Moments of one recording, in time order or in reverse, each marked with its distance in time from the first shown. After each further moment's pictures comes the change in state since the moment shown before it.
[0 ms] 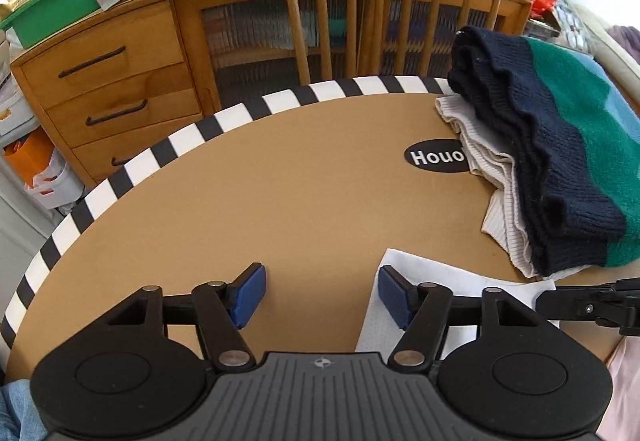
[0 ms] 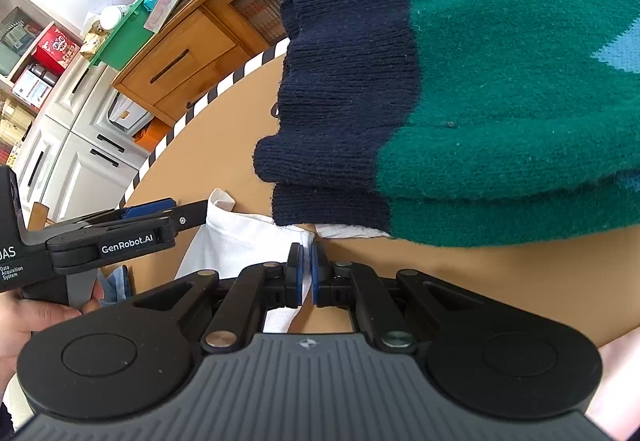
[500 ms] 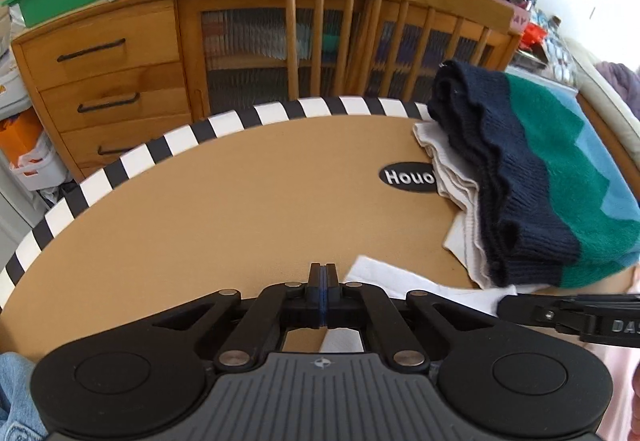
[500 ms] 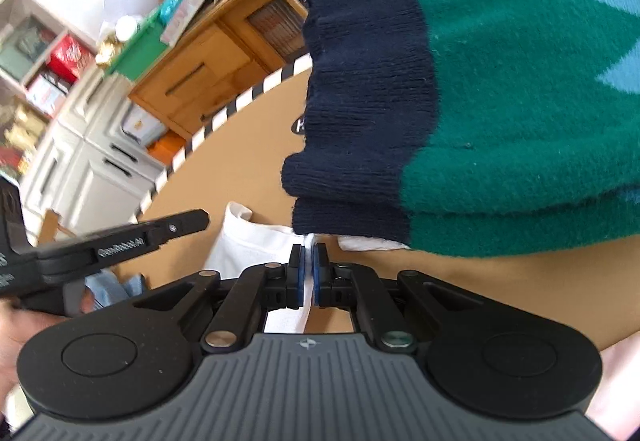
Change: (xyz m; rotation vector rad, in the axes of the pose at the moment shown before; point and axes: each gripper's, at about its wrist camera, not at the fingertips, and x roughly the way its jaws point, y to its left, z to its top) left arm -0.023 0.005 -0.002 -0.090 -0.012 -0.088; right arm -0.015 0.005 -0.003 -0.025 -0.040 0.019
